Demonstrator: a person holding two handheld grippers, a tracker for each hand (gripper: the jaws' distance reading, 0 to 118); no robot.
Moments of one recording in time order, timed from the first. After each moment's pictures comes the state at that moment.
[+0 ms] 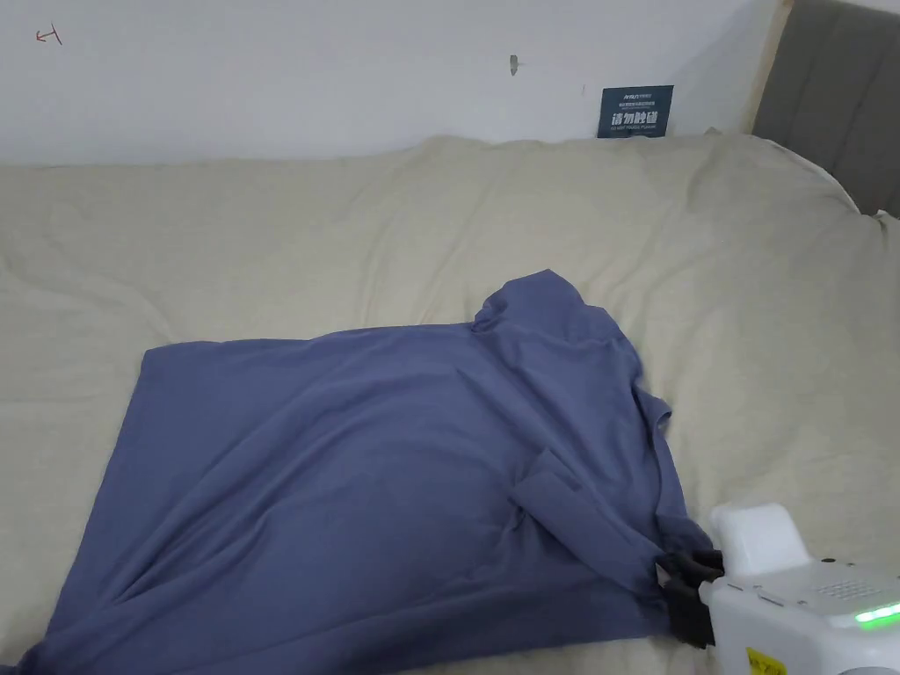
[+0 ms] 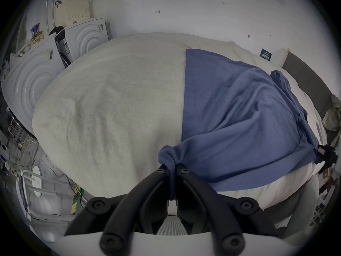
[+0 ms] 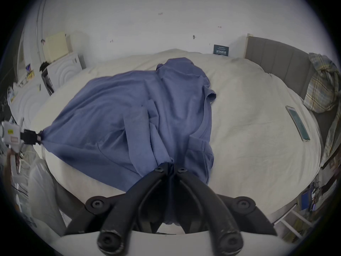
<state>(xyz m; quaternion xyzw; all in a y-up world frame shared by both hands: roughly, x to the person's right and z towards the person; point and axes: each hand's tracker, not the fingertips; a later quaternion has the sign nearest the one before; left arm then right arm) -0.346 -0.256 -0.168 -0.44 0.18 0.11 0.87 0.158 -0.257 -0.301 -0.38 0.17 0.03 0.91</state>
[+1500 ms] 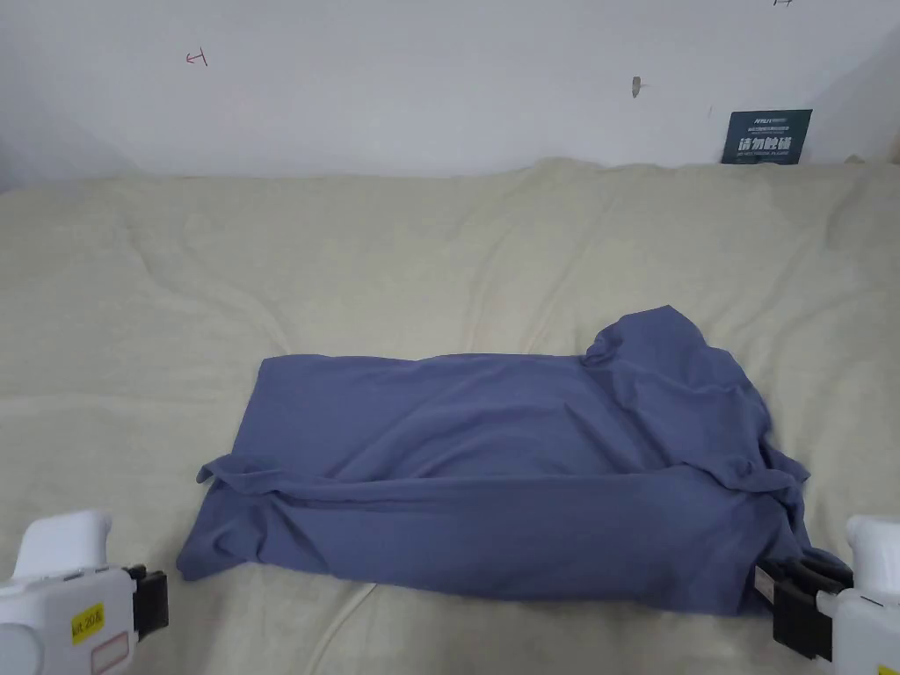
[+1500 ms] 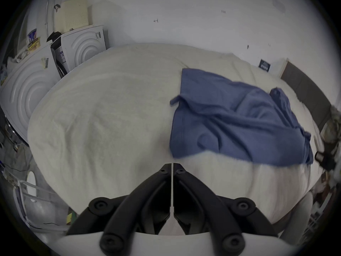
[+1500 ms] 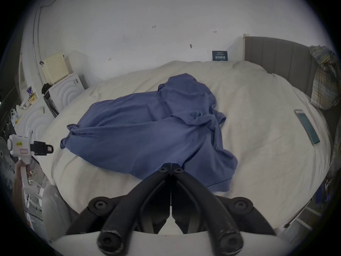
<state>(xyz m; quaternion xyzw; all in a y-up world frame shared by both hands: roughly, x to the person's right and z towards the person) -0.375 -0.242 -0.234 -0.39 0.17 0.13 0.89 0.138 -0.248 -0.340 -0.35 0.18 -0.03 0.92</state>
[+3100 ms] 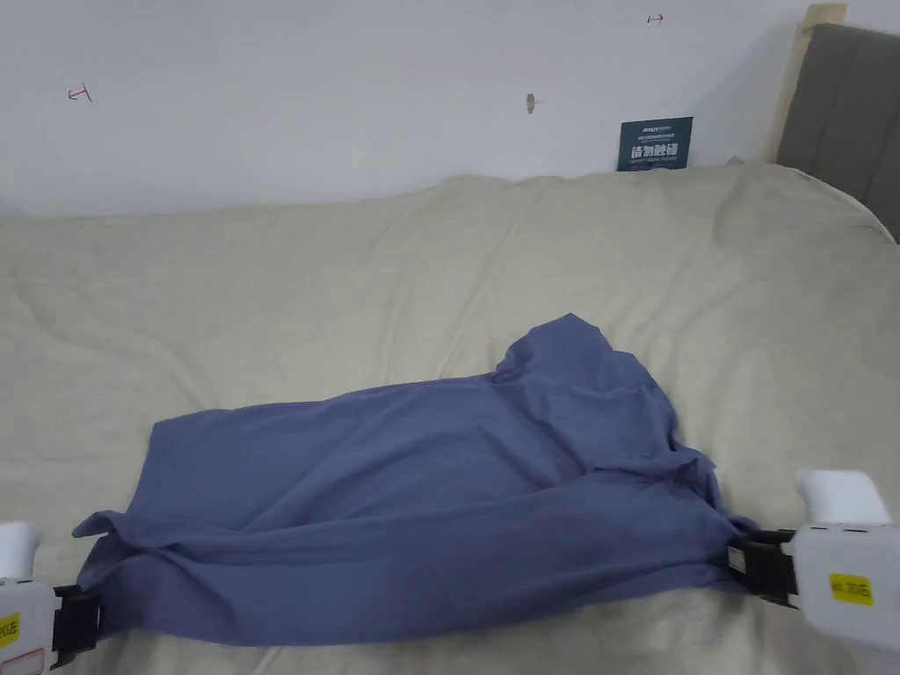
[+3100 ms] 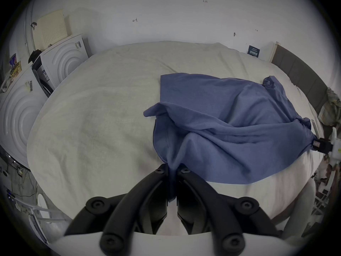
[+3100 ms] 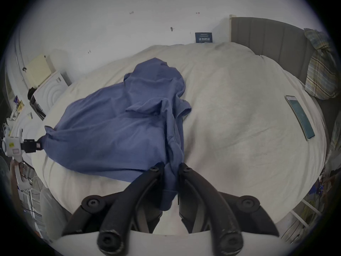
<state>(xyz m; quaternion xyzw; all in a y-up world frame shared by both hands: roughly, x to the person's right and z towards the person) -0.364 -0.211 -0.263 -0.44 0.12 0.07 0.89 0.188 -0.235 -0.381 -0.42 0.13 -0.03 0.90</state>
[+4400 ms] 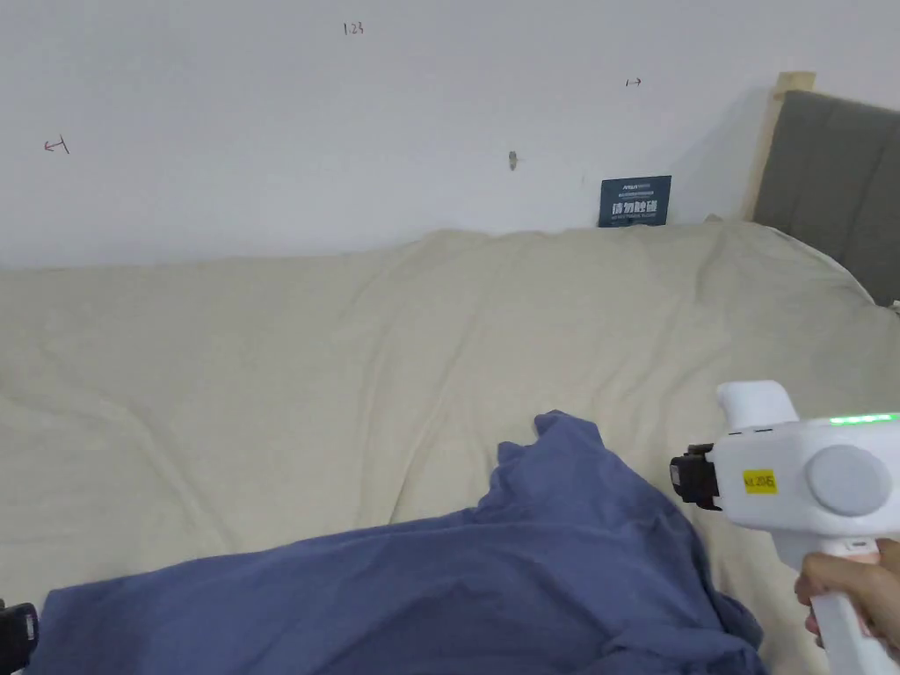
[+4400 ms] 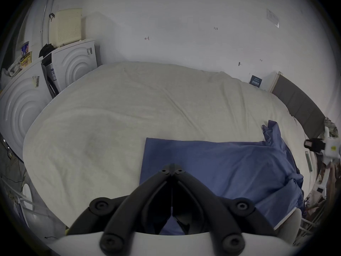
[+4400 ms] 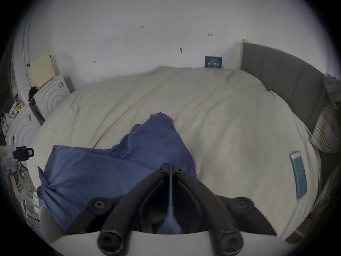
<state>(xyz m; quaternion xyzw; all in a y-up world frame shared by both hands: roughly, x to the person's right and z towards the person) -0.370 -0.174 -0.306 -0.35 0.14 0.12 0.92 0.154 -0.185 -0.525 -0.37 0.15 0.01 0.92</state>
